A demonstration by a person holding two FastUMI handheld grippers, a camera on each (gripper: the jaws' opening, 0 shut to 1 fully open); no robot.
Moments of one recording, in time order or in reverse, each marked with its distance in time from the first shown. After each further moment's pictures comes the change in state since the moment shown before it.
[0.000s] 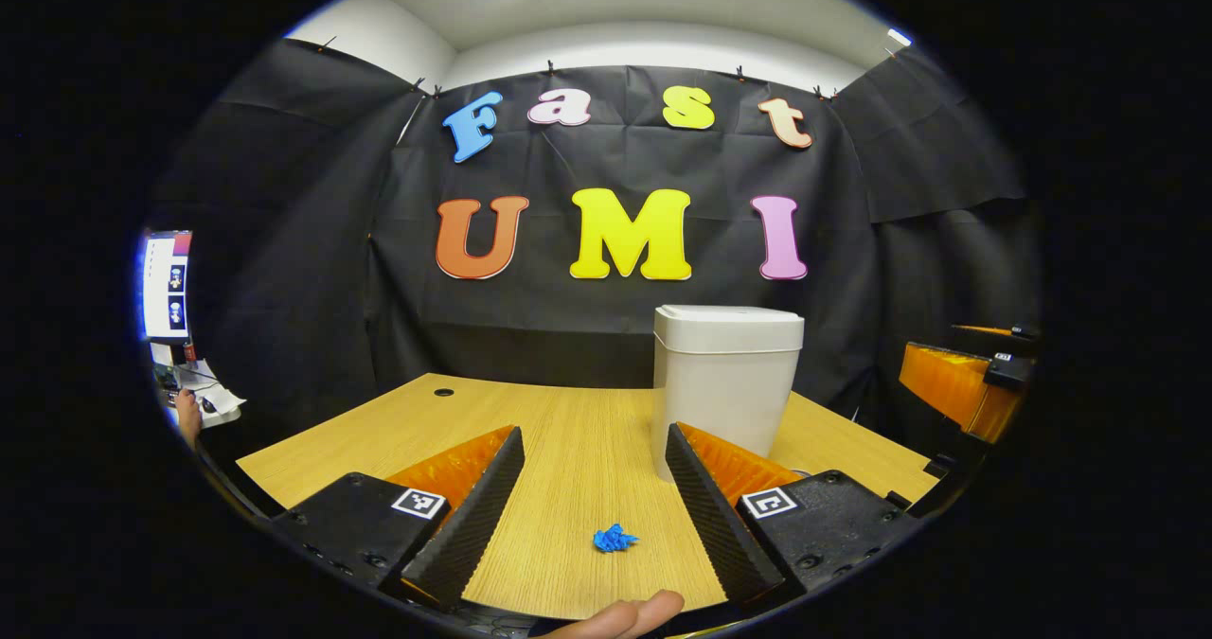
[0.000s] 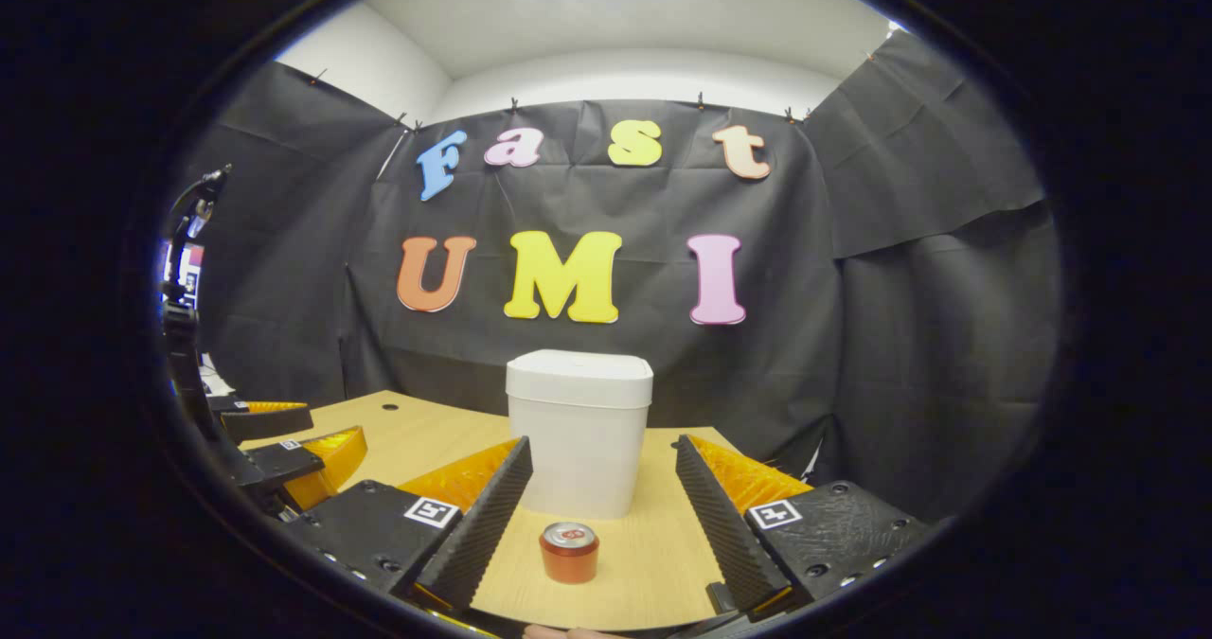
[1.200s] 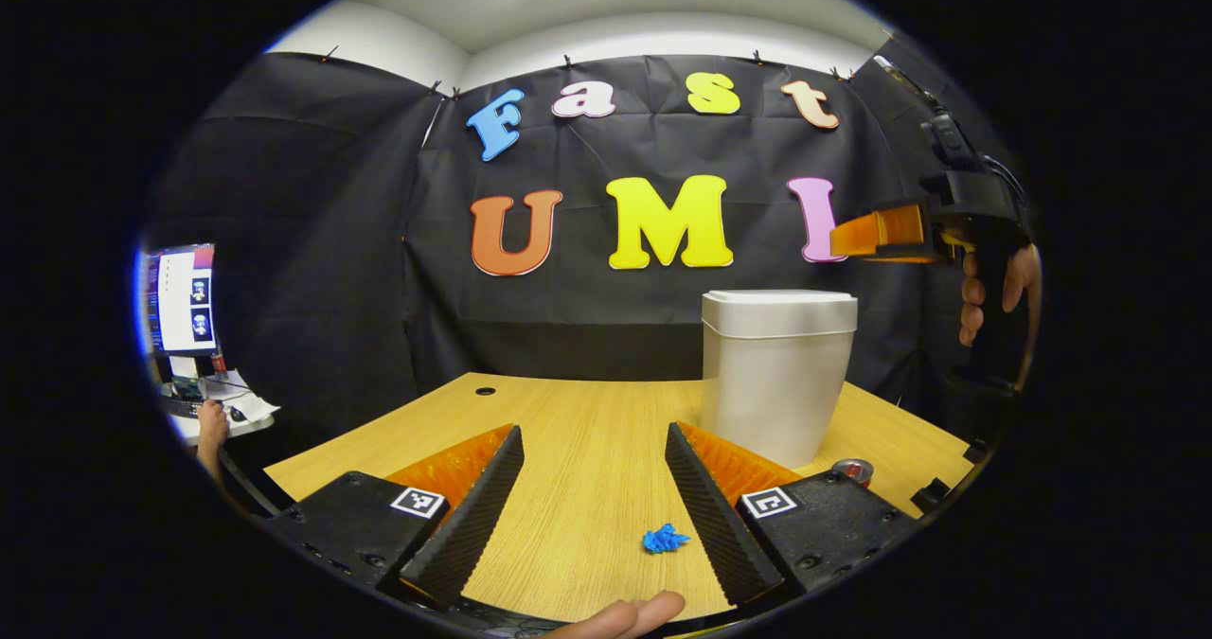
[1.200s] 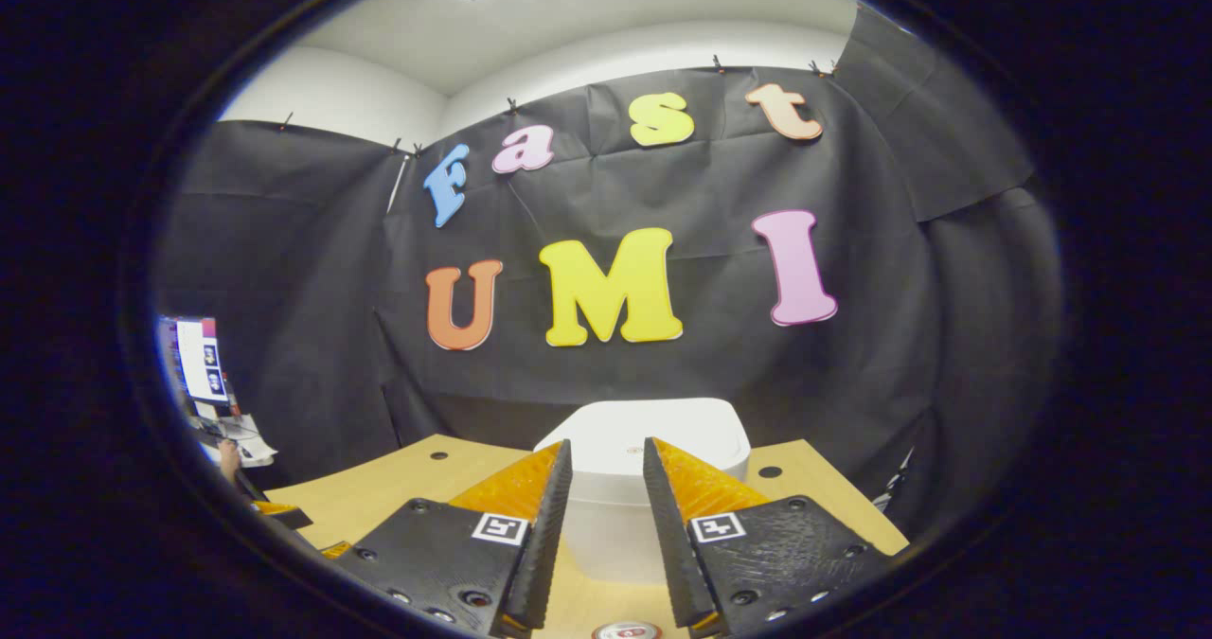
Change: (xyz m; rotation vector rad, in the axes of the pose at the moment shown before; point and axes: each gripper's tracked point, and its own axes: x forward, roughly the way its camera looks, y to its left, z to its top) left arm 0.014 0.037 -0.015 0.077 0.032 0.131; right arm 0.176 0.038 0.076 0.145 0.017 0.192
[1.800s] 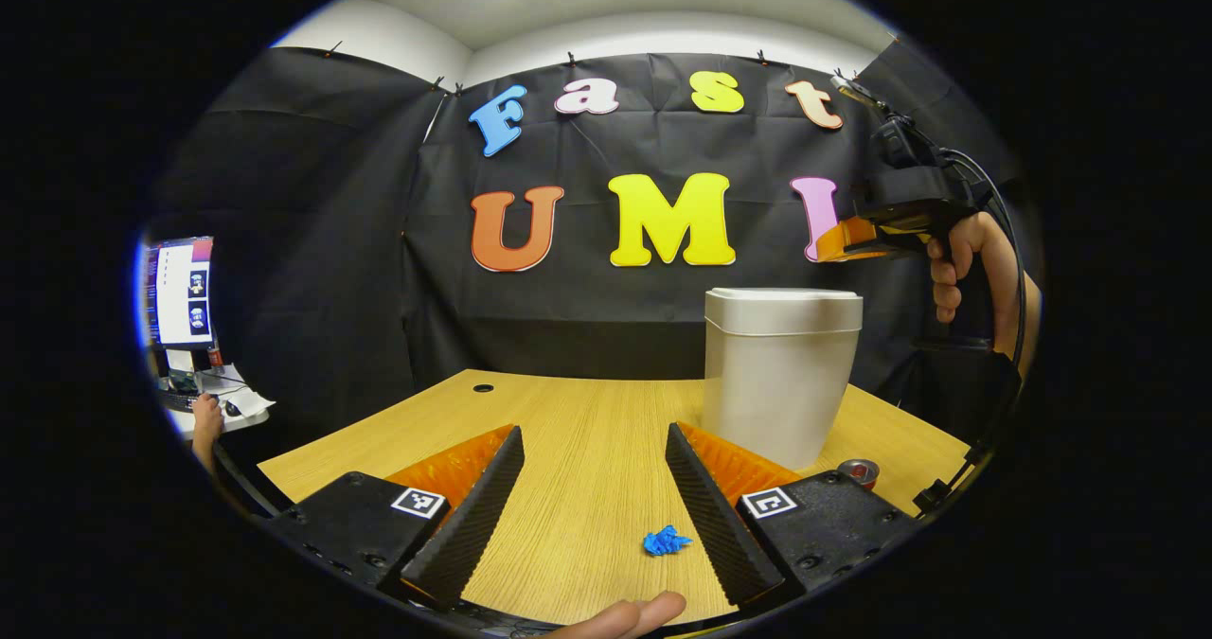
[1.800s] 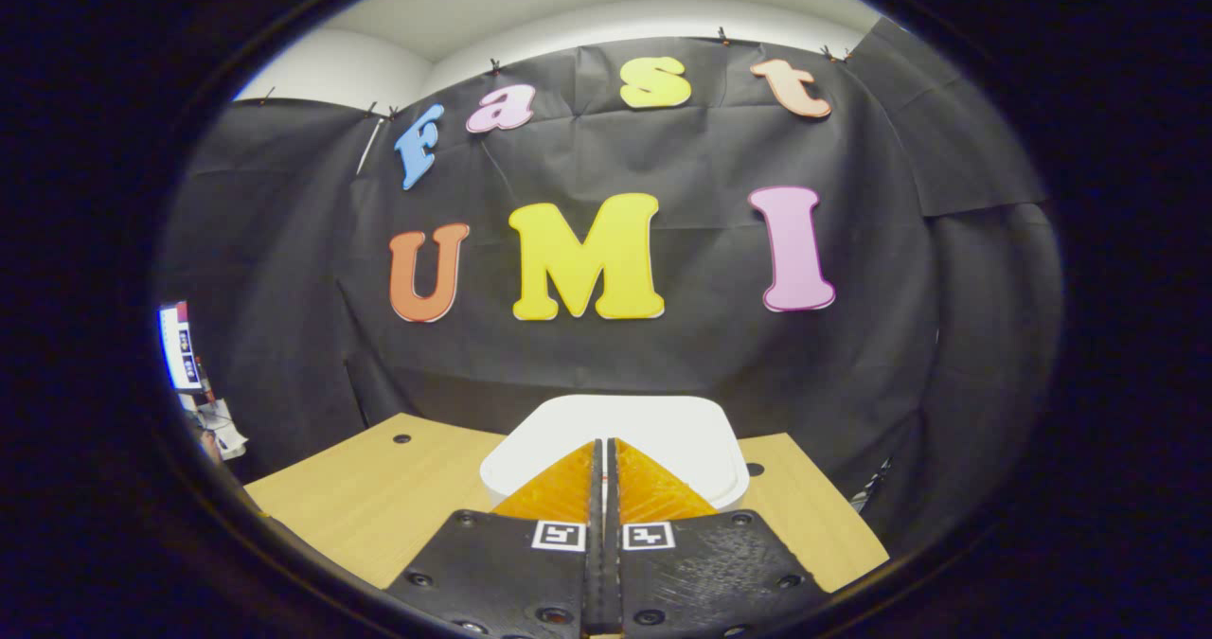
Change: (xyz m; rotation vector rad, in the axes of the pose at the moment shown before) left arm 0.008 -0.002 -0.006 -0.029 0.009 -0.018; right arm 0.065 -0.011 -0.019 -0.036 0.149 -0.064
